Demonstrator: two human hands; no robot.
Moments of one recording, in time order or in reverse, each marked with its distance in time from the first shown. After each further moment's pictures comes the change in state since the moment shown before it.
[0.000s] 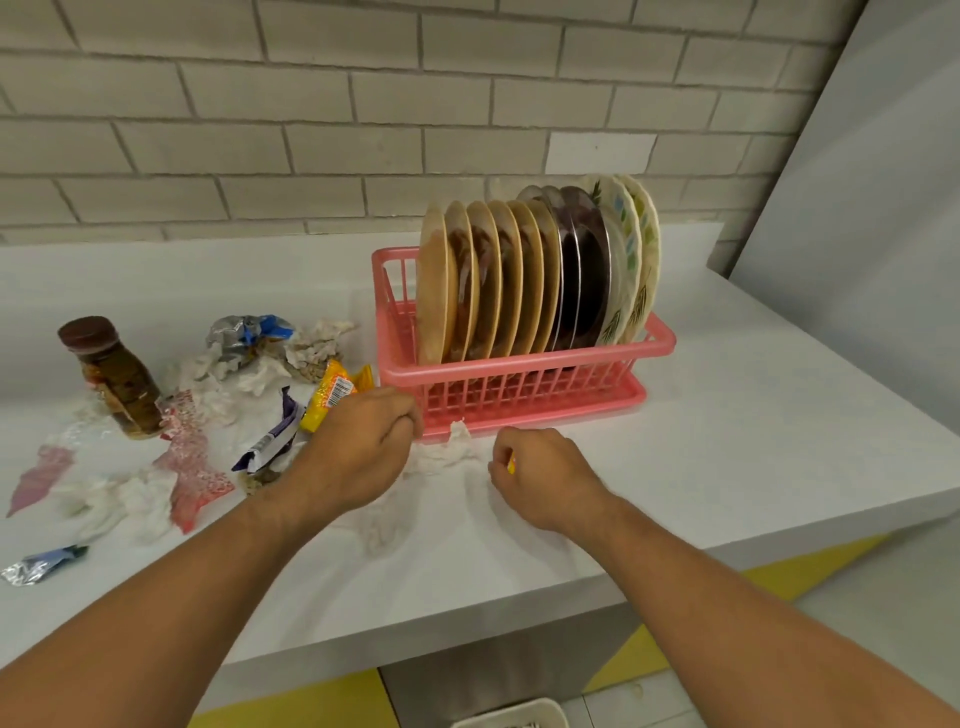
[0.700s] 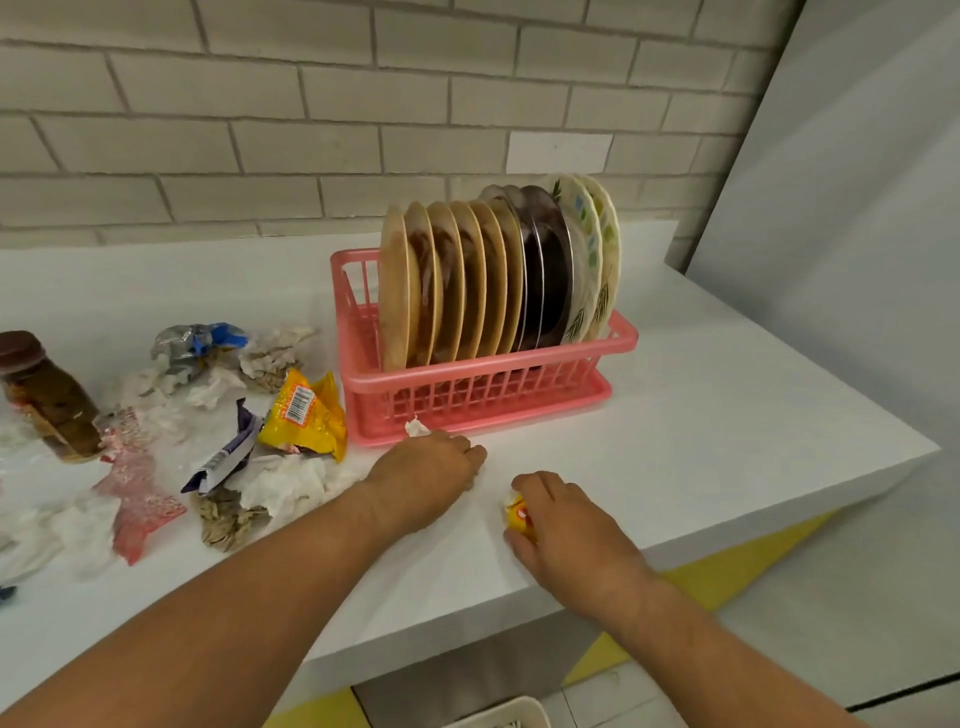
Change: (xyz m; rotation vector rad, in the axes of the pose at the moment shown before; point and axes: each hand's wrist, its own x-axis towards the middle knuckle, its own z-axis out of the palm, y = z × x) left_hand 0.031 0.013 0.092 0.720 -0.410 0.360; right_hand -0.065 0.031 0.004 -0.210 -0.024 0.005
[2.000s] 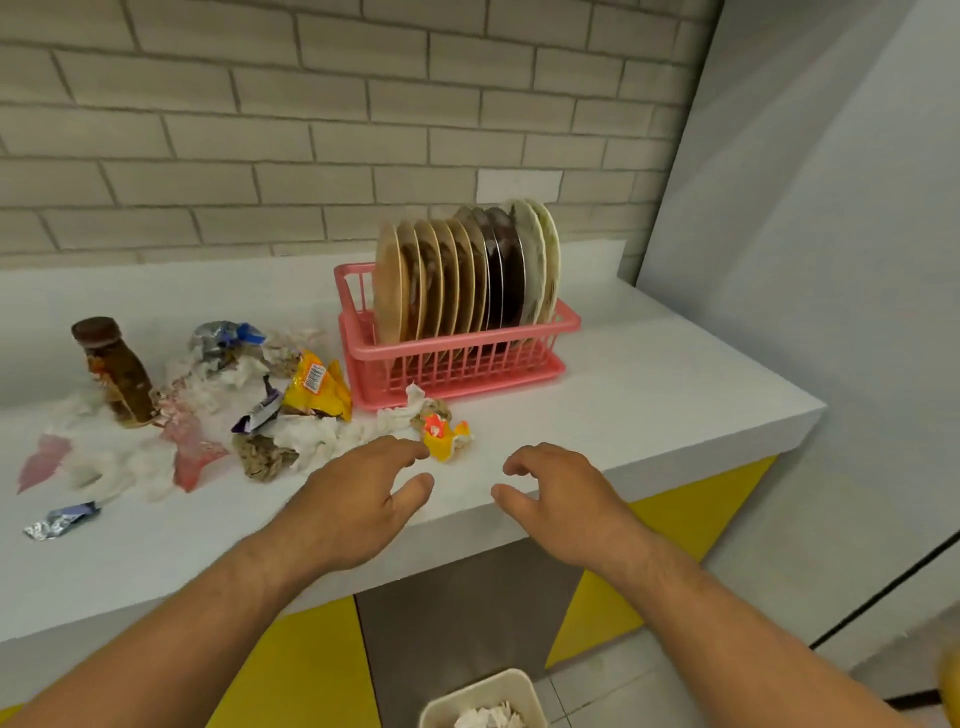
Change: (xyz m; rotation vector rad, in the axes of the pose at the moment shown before) left_hand -0.159 0.045 -0.058 -0.588 0.187 -0.261; right_hand -0.095 -0.031 -0.038 0.232 0.113 0.077
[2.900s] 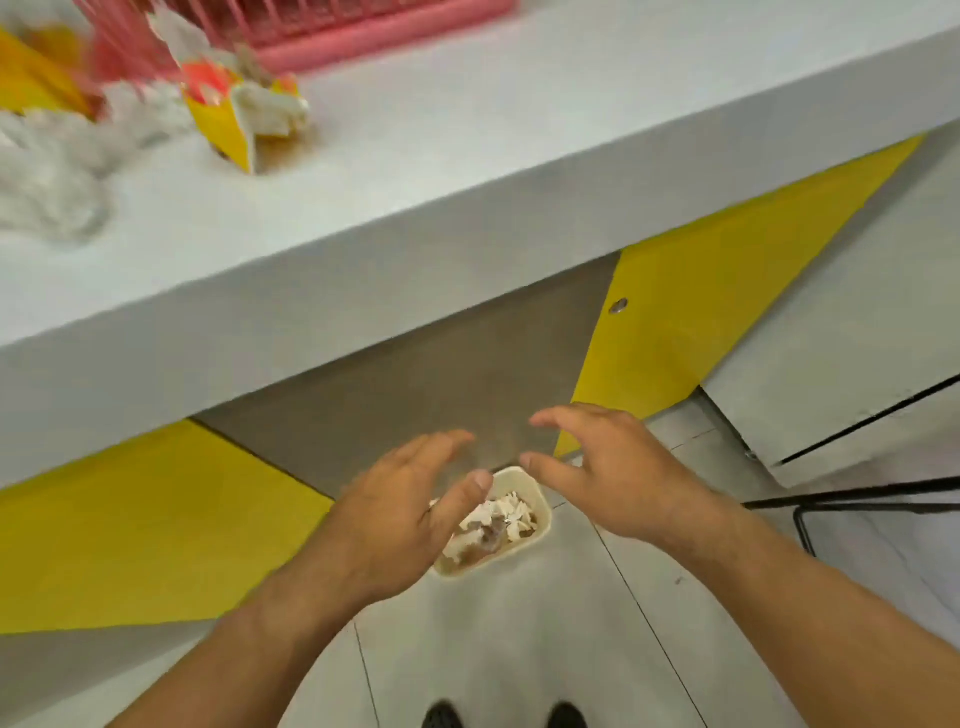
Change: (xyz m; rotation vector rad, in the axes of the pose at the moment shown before) left_hand -0.038 0.017 0.276 -0.171 -0.299 -0.089; right_hand -0.069 0.201 0.179 0.221 -0.162 0.144
